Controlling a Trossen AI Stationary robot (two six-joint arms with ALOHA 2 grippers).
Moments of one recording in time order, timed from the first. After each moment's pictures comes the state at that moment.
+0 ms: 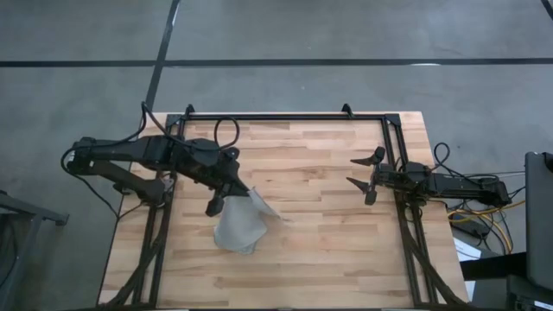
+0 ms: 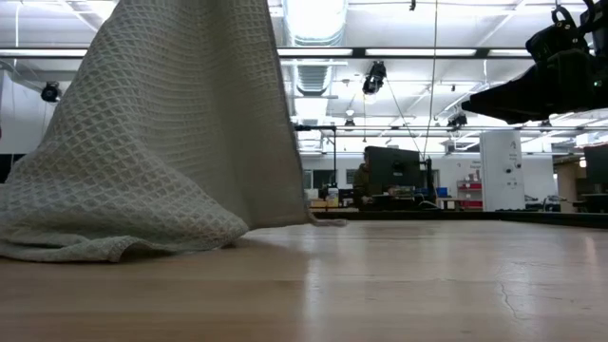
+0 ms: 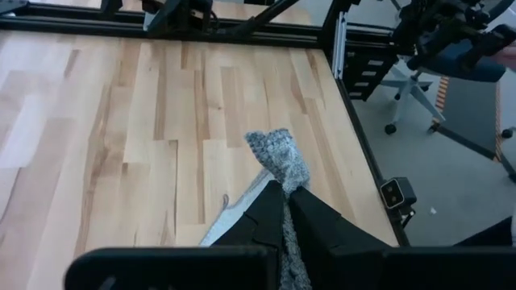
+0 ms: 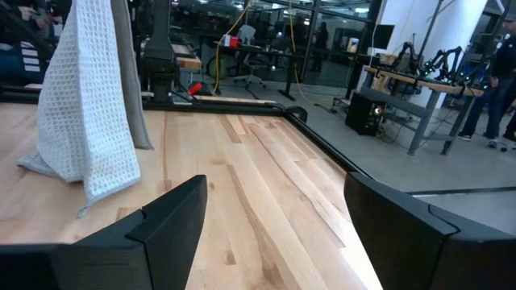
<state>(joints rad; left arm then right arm) -0.11 1.20 1.39 -0.76 0.13 -0.14 -0.07 0.08 0.01 0.03 0.21 -0.11</state>
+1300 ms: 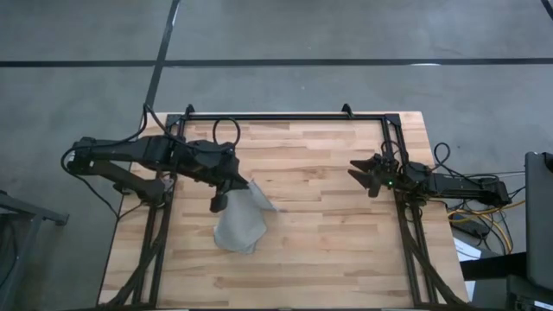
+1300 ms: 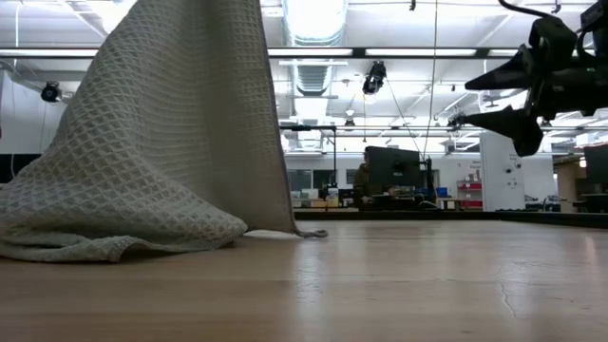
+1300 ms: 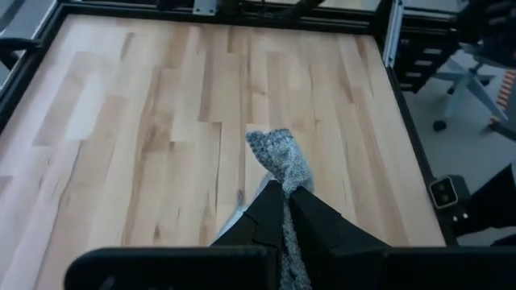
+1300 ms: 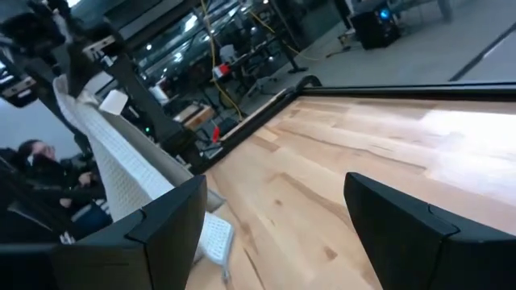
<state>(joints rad) -0.11 1.20 1.39 -0.81 -0.02 -0.16 -0.07 0.08 0.01 0.04 0.27 0.64</state>
